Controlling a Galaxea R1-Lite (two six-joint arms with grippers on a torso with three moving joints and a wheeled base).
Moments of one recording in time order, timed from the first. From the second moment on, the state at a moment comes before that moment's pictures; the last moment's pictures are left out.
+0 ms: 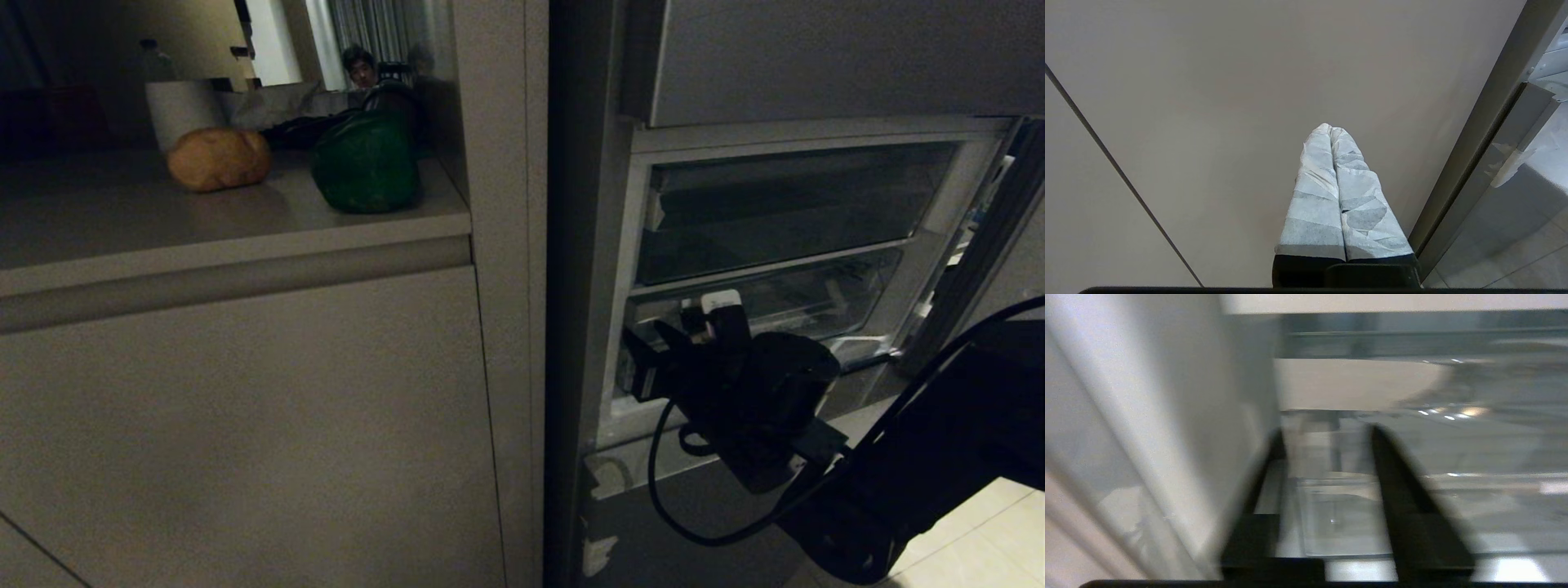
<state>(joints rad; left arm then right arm) 0.00 0.00 0.00 0.00 0.00 0.00 0.55 2.07 -0.68 -1.47 -0.27 -0.01</state>
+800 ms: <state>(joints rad) 0.00 0.00 0.00 0.00 0.00 0.00 0.59 2.01 -0.59 -1.47 -0.28 -0.01</state>
